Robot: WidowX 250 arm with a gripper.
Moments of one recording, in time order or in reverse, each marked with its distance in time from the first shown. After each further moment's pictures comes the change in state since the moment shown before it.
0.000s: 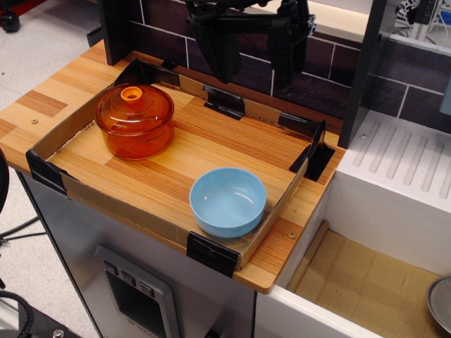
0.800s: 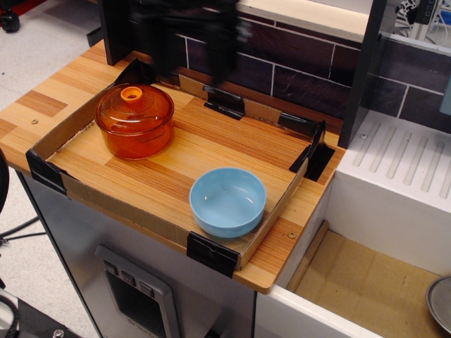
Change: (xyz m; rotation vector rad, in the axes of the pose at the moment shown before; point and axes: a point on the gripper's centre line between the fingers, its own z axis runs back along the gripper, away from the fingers) arm -0.008 0.063 0.008 0.094 0.008 0.040
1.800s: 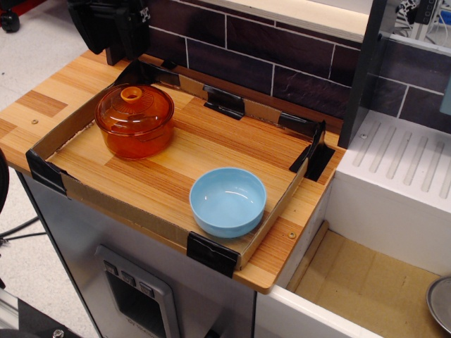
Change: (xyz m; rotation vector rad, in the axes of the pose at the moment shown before) arm 0.046 0.117 -0.027 0.012 0.011 -0.031
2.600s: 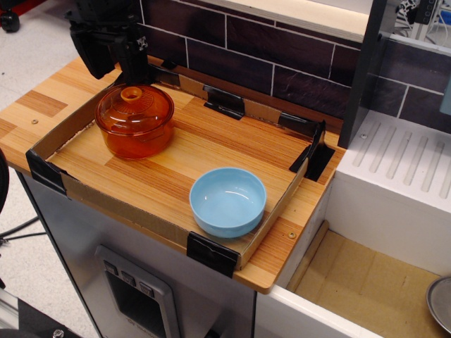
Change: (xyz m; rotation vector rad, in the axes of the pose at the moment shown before) arm -0.009 0.001 -0.023 -0.031 0.027 -0.028
